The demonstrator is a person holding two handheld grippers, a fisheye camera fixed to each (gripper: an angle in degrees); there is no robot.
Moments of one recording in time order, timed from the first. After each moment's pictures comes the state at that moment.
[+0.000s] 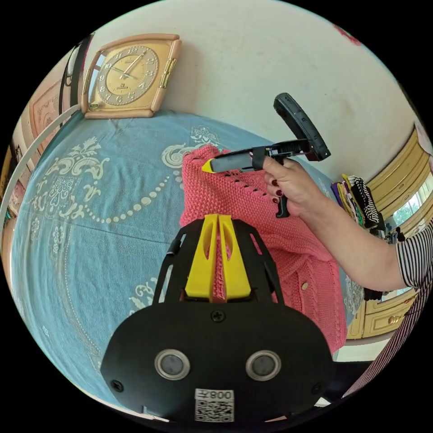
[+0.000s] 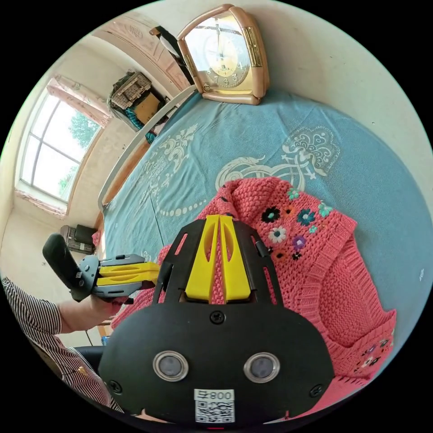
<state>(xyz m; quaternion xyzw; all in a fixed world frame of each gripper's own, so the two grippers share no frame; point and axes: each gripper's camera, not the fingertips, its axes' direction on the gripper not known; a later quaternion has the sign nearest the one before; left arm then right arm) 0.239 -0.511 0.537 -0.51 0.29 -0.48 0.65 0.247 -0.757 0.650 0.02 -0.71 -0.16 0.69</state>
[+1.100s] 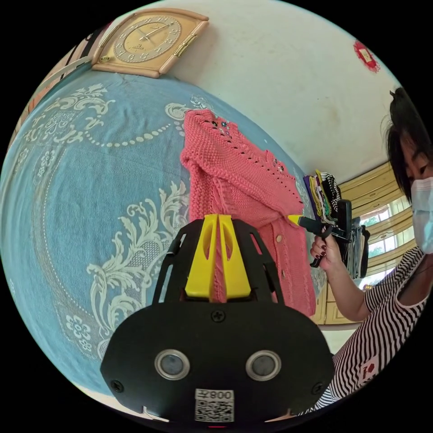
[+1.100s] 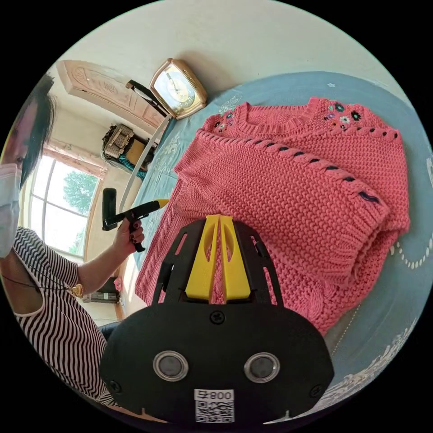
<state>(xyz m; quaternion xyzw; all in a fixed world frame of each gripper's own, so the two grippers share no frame) 0.208 -0.317 0.415 -0.50 0.38 -0.55 0.55 0.352 -0.400 0.812 -0.03 -0.73 0.03 0.68</state>
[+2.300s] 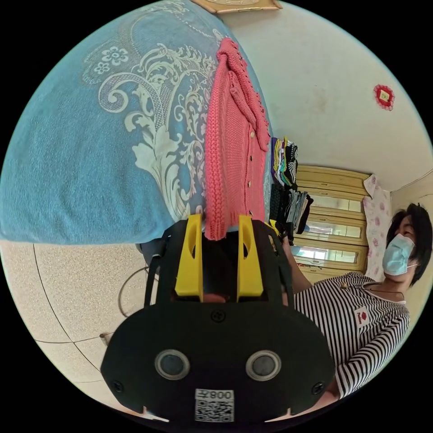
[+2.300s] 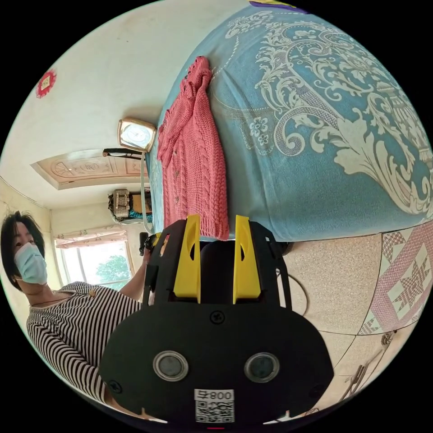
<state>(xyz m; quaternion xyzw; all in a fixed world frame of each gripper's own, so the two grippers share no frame) 0.255 -0.105 0.145 -0.49 0.51 -0.64 0.30 0.443 0.051 0.957 -0.21 -0.75 0.26 0.57</state>
